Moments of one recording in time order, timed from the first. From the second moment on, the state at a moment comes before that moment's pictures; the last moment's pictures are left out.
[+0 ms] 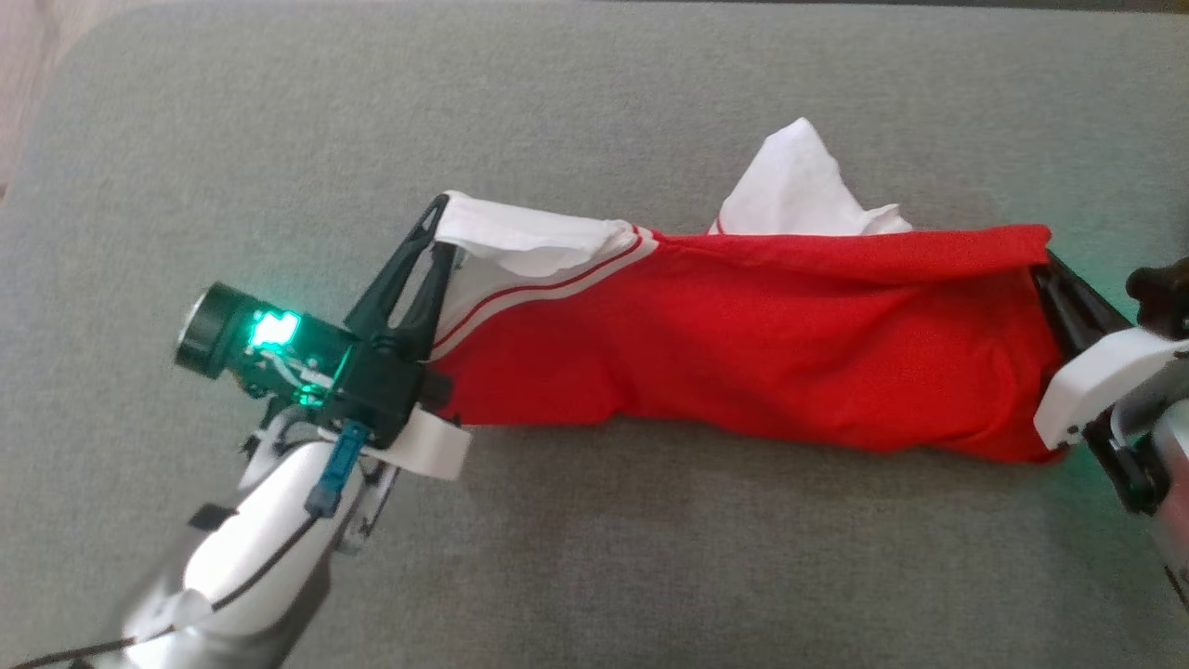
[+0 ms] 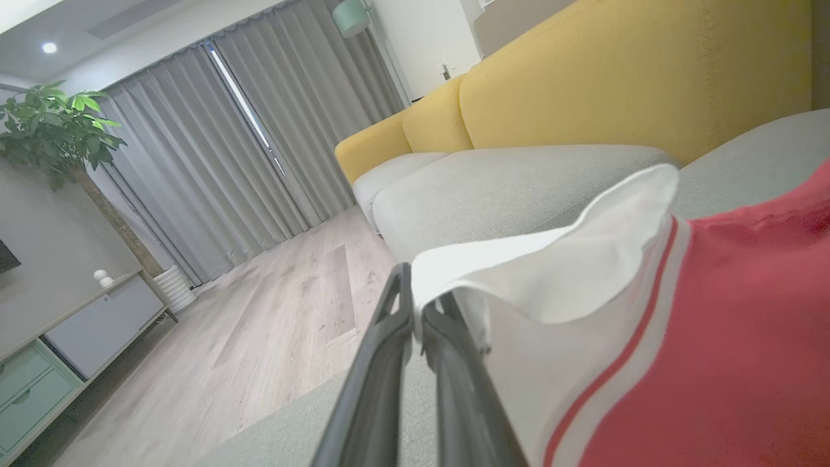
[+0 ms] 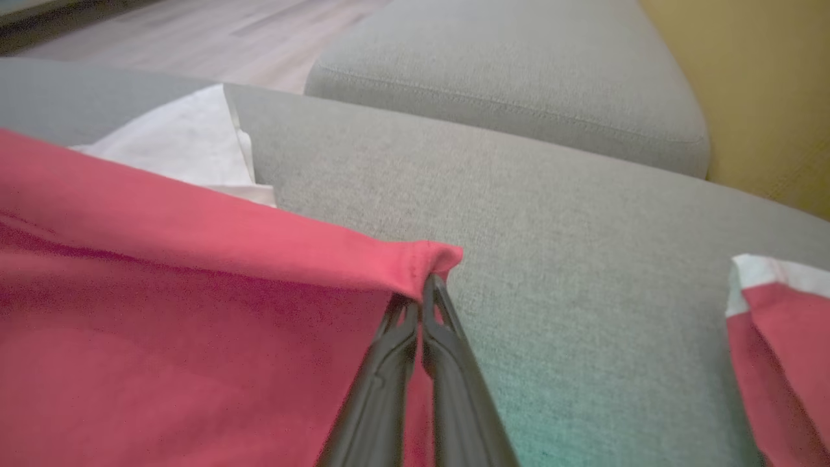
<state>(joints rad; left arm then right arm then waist) -0.53 0.37 -0.71 0.19 -0.17 0.26 -0.18 -0.51 -0.52 0.47 0.71 0.49 0.12 -0.14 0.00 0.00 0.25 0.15</state>
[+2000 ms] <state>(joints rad) -0.26 0.56 -0.83 0.11 -0.35 0.12 -0.11 -0.52 -0.67 0.71 0.64 0.76 0.12 -0.22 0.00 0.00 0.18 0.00</state>
